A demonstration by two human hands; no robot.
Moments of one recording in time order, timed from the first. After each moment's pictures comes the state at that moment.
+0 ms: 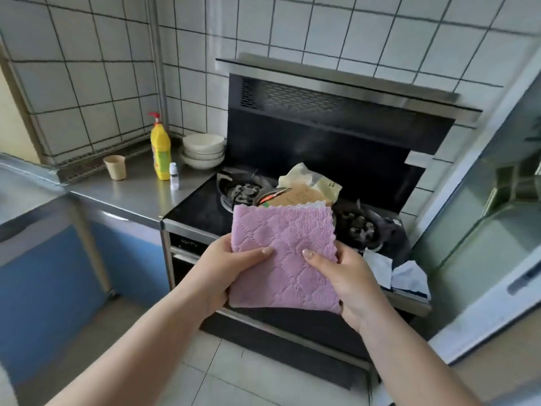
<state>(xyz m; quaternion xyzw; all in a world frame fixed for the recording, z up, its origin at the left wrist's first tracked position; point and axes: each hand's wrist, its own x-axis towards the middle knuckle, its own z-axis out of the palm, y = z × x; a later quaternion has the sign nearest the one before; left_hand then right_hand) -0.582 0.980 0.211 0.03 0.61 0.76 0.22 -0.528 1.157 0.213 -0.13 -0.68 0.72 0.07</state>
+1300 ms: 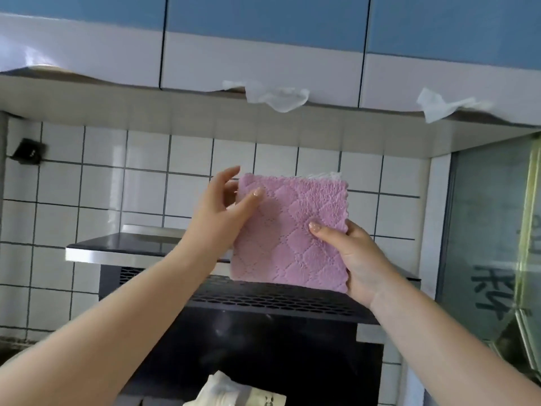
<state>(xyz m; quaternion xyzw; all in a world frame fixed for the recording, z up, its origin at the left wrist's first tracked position) -0.927 1.248 0.481 0.38 0.60 0.69 -0.15 -0.829 1.413 0.467 0.06 -0.64 0.72 0.28</state>
